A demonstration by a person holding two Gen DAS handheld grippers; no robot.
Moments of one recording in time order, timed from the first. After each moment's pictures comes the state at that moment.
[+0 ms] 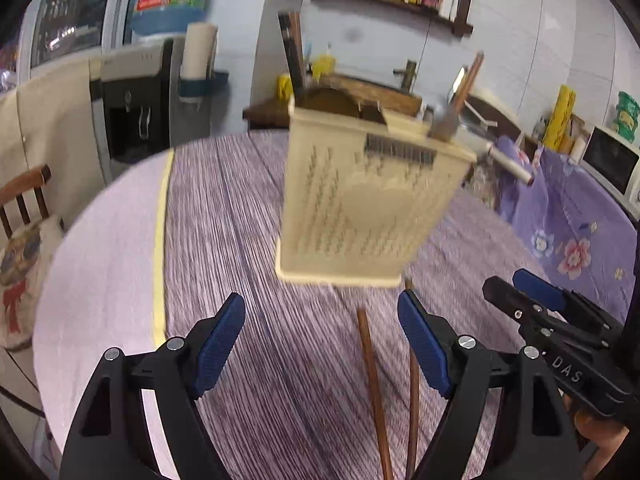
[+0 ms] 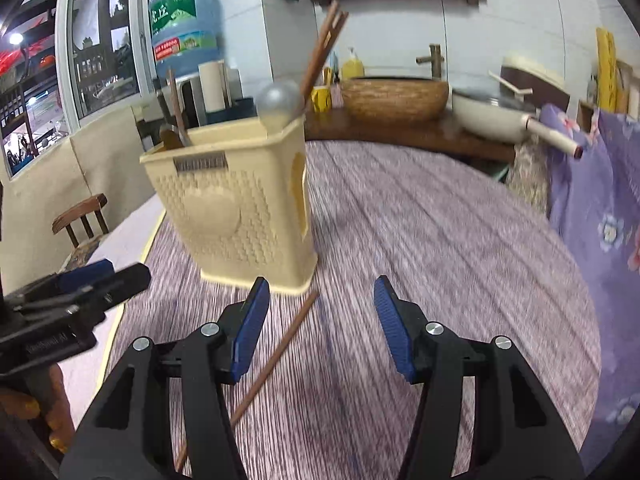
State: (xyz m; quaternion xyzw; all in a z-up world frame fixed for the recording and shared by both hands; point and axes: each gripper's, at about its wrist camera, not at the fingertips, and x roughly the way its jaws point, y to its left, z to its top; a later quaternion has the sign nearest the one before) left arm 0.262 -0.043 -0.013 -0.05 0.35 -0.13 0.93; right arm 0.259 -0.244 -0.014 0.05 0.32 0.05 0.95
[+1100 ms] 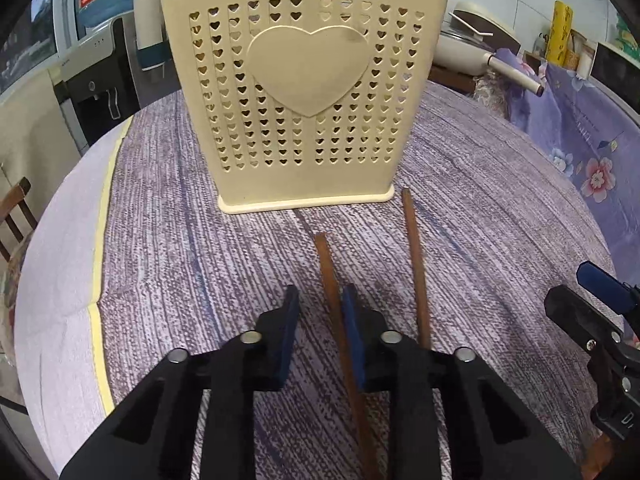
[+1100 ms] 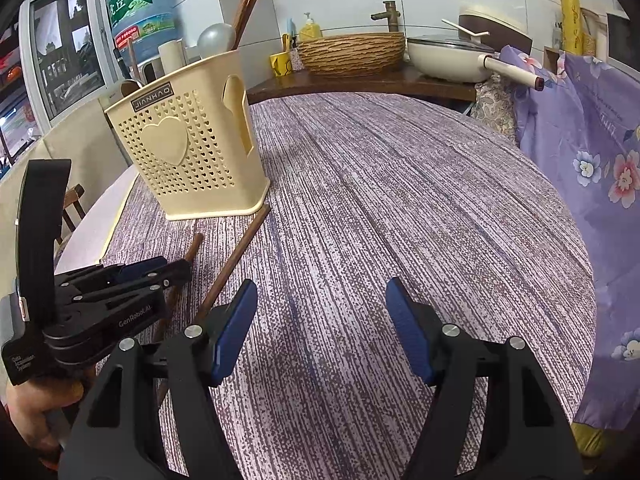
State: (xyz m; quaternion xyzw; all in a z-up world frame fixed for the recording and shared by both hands) left arm 0.278 -0.094 -0.071 0.06 0.43 -0.12 0.89; right arm 0.230 -0.272 -0.049 0.08 0.37 0.00 0.93
